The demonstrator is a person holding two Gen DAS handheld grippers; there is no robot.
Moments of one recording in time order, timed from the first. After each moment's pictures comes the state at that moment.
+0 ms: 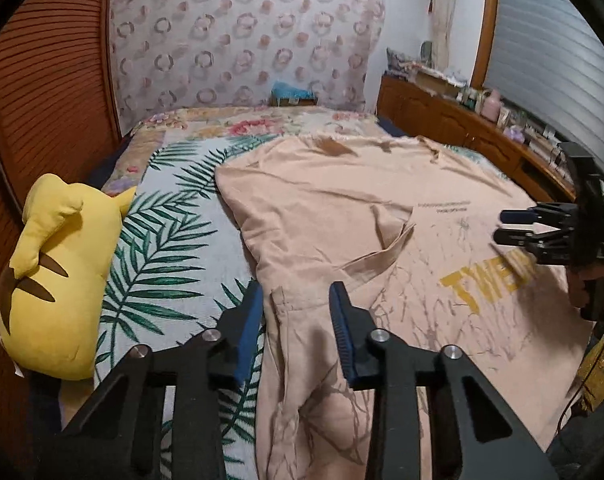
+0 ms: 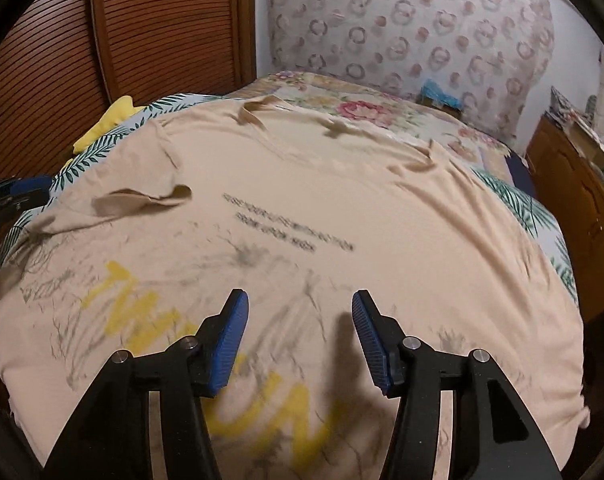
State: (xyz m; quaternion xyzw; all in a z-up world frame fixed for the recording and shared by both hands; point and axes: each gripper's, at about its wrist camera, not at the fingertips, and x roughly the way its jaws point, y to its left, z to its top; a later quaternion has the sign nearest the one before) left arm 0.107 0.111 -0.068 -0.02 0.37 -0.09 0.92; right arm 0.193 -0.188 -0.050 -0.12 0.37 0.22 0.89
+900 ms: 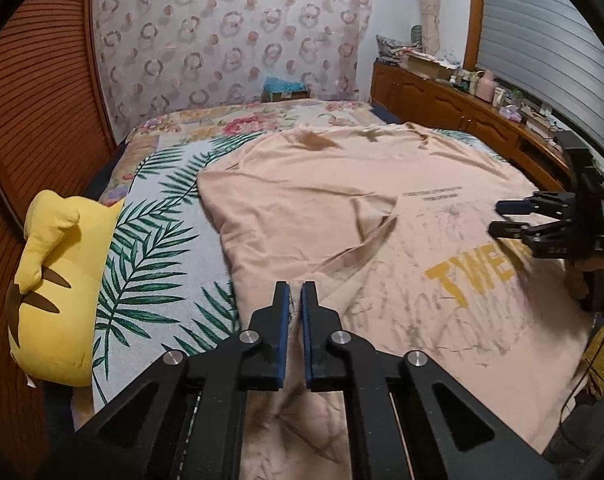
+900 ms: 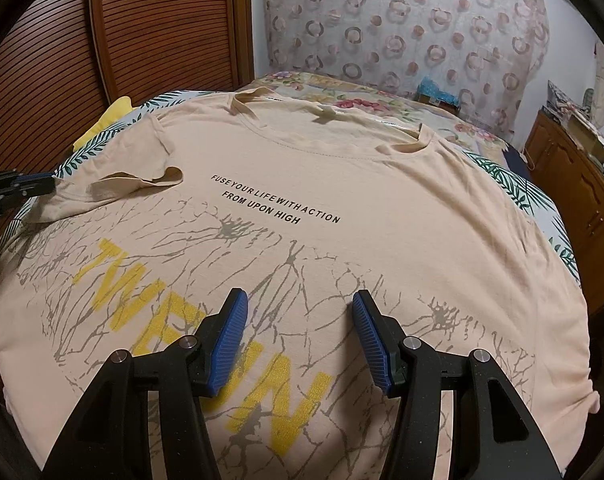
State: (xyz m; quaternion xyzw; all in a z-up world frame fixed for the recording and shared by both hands) left arm 0.098 0.086 -0.057 0.02 0.37 -0.10 0.92; right arm 0.192 -0.206 -0.054 -0.11 0.37 0.23 0.89
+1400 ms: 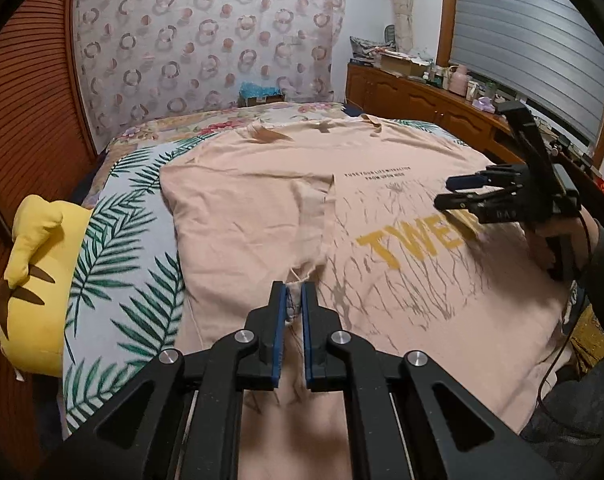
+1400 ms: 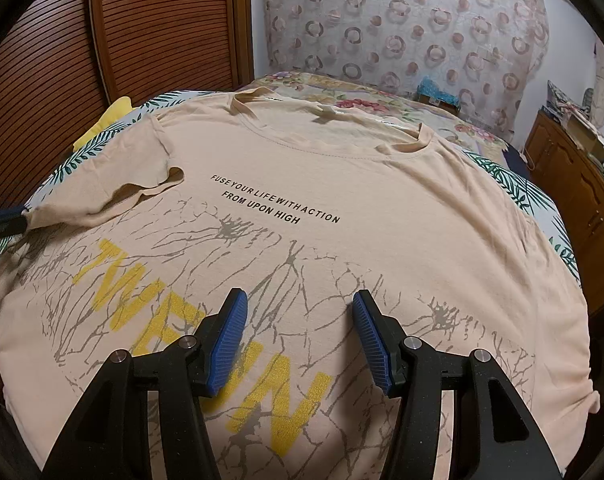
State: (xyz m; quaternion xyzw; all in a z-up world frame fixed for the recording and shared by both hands) left arm 0.057 0.057 -0.059 0.03 0.36 -0.13 0.92; right arm 0.192 -0.206 -0.055 -0.11 0.37 0.23 0.89
